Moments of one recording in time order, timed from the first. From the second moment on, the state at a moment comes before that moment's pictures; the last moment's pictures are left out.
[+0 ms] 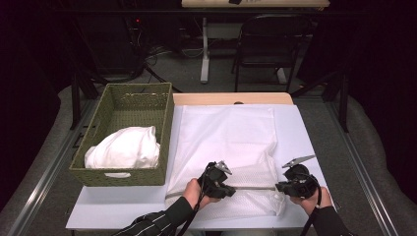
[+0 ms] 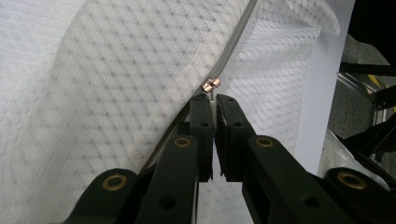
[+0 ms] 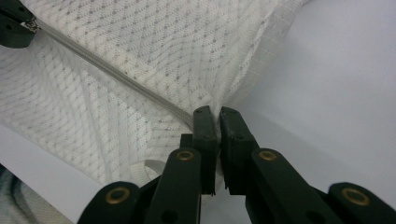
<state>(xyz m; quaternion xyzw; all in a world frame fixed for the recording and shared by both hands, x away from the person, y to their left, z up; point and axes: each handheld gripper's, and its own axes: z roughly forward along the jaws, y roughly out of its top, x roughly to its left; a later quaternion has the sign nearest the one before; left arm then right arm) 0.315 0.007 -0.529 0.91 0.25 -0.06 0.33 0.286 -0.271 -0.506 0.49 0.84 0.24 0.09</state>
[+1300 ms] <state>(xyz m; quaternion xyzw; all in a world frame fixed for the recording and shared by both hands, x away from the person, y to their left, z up) 0.307 0.067 -0.524 0.90 0.30 -0.05 0.33 0.287 -0.273 -0.507 0.49 0.84 0.23 0.09</state>
